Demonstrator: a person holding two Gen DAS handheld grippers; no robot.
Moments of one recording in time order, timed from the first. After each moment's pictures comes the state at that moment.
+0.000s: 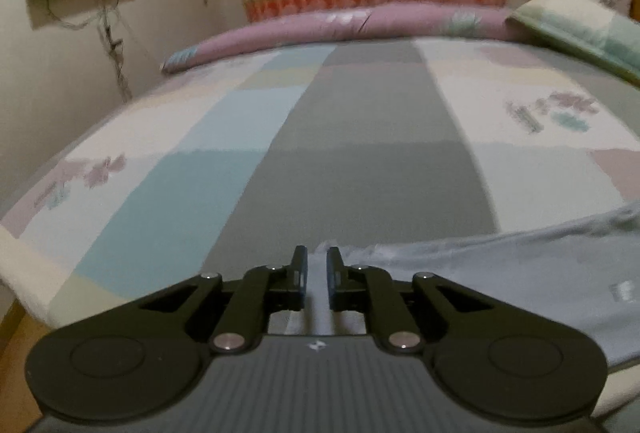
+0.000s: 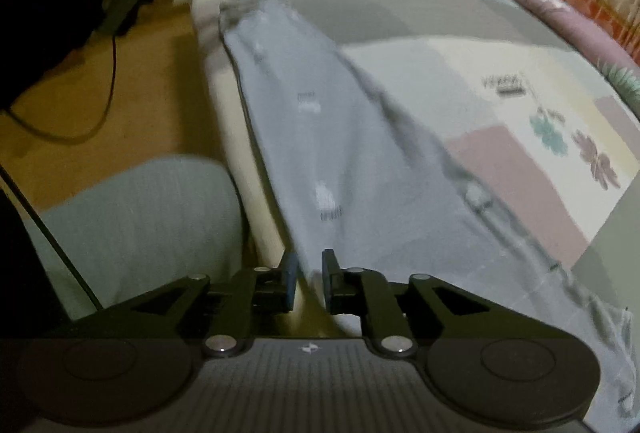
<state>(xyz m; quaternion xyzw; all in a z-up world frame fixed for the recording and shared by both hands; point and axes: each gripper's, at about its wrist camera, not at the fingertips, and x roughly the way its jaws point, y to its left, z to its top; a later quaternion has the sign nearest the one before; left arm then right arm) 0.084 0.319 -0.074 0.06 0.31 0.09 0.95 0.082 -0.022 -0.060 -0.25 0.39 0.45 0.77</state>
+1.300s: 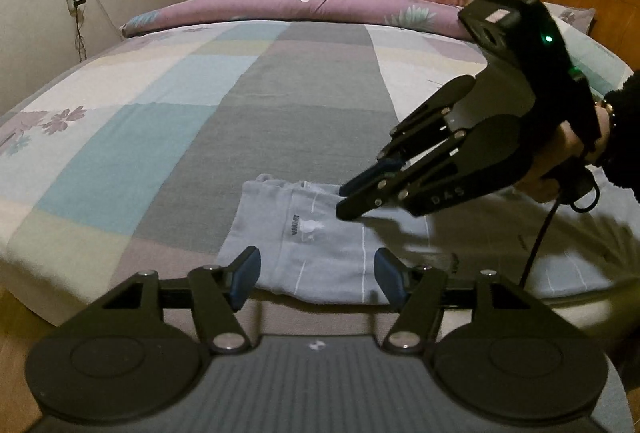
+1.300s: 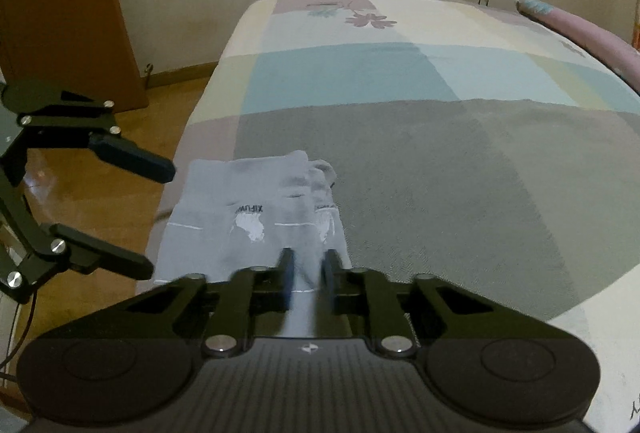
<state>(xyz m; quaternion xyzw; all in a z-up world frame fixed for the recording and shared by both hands) 0.043 0.321 -0.082 -0.01 0.35 0.02 0.94 0.235 0.236 -0.094 -0.23 0.32 0.60 0.70</state>
